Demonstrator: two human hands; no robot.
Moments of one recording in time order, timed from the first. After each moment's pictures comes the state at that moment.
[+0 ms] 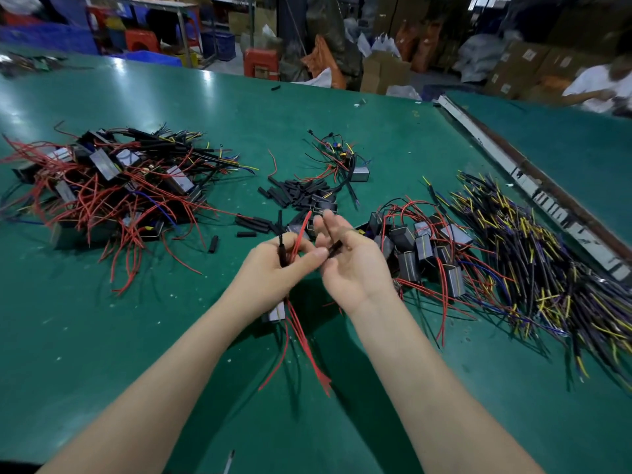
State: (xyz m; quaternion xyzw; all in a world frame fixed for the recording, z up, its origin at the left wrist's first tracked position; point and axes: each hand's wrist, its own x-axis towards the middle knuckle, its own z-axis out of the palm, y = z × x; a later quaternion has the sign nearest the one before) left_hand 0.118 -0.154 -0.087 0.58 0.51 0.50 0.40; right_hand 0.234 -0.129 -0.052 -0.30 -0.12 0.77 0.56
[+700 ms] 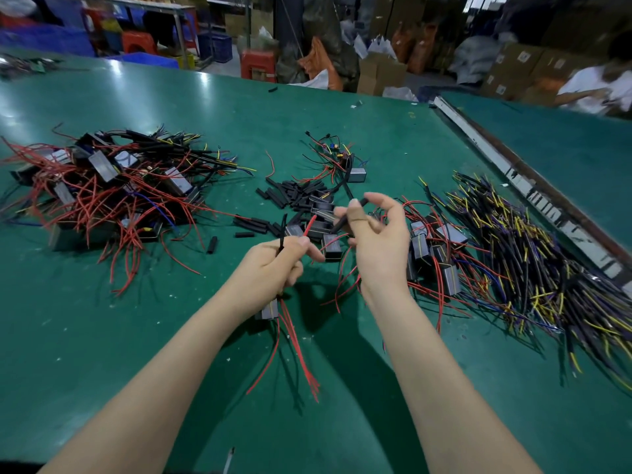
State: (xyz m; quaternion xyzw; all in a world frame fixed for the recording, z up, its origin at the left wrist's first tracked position) left_hand 0.116 -0.160 -0.078 0.60 0.50 0.46 0.42; right_hand 0.256 -0.124 -0.054 -0.41 -0.45 0.46 0.64
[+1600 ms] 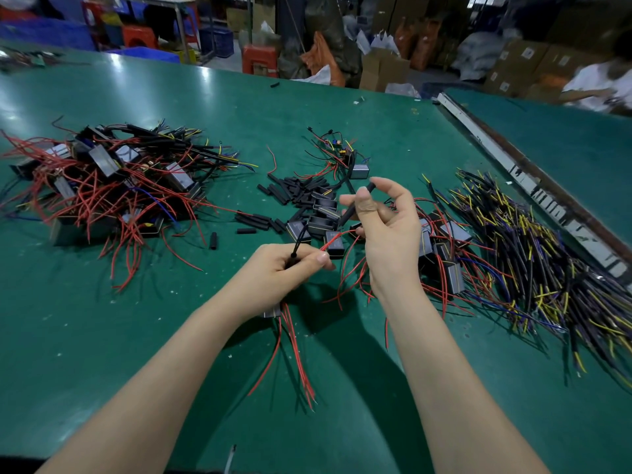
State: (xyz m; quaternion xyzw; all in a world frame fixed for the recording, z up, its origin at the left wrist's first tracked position) left_hand 0.113 -0.166 -0.079 0.68 0.47 0.42 0.38; right_hand 0.262 -0.126 -0.047 -0.36 -0.50 0.44 0.65
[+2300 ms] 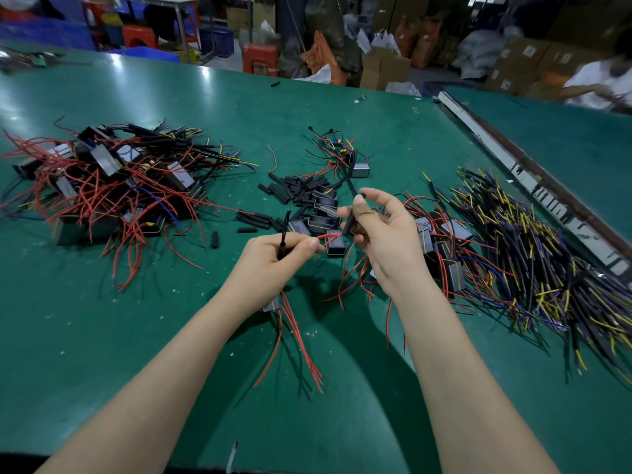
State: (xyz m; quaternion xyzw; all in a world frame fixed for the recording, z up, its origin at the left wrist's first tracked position) left_hand 0.115 -0.163 -0.082 0.63 0.51 0.50 0.32; right_hand 0.273 -0.116 -0.053 -0.41 -0.47 0.53 0.57
